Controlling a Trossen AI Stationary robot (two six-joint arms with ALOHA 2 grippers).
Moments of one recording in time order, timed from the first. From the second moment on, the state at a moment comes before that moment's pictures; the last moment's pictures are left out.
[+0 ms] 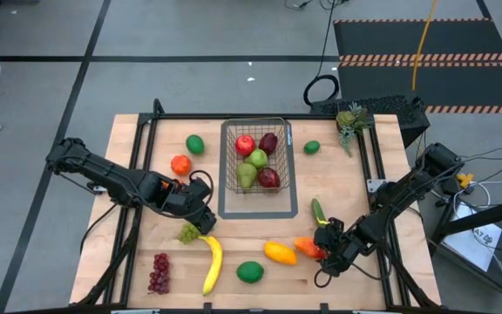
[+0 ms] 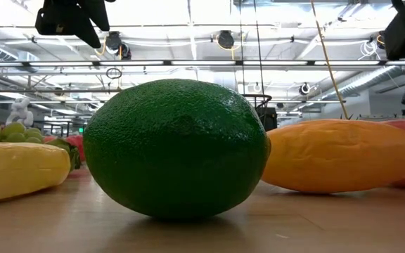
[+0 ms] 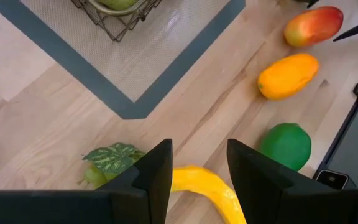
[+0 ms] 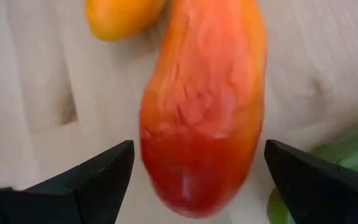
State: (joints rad) left arm -0.37 1.33 1.15 -0.86 -0.21 -1.11; right arm 0.76 1.46 0.70 -0.42 0.21 1.03
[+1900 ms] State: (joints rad) left arm -0.37 1.33 1.15 -0.83 -0.21 -1.08; right arm 0.74 1.11 0.65 0.29 0.53 1.60
